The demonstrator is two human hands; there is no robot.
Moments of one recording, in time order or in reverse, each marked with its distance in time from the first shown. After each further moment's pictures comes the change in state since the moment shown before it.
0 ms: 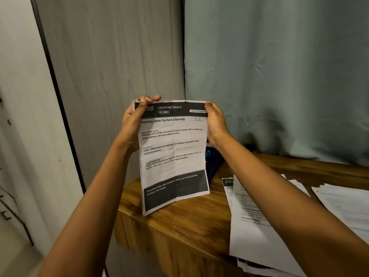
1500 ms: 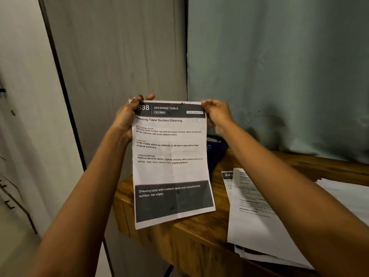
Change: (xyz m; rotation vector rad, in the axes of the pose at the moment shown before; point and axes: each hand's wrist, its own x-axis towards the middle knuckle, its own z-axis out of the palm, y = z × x) left_hand 0.007 0.010 -0.015 -0.115 0.272 -0.310; right_hand 0.005 -0.010 -0.008 -0.365 0.021 0.051
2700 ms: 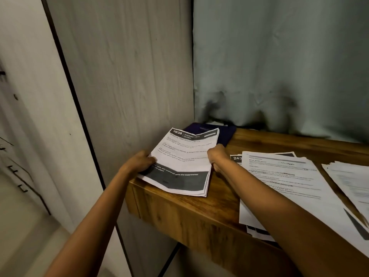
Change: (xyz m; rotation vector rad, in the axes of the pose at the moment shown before) left_hand -0.048 -0.100 -0.110 1.360 -0.053 -0.415; right_hand -0.074 0.127 0.012 -0.442 0.042 0.488
